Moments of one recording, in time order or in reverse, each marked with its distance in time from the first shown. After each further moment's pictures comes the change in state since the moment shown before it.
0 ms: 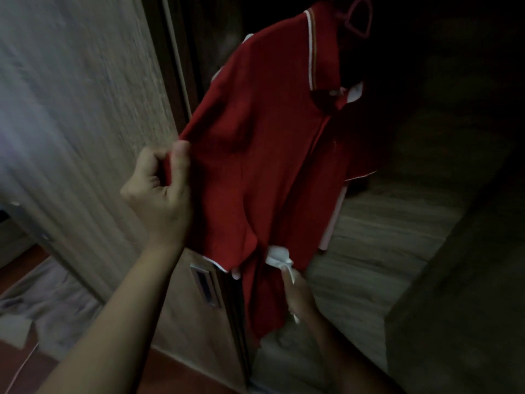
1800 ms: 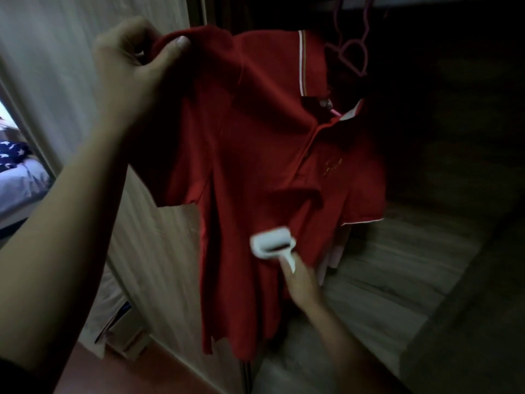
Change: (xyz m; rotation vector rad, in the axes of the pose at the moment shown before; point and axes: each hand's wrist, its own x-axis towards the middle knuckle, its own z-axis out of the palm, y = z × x) left_hand 0.121 0.082 -0.034 0.080 -0.203 0.183; right_hand -0.010 -0.057 -0.036 -0.278 0.000 -0.360
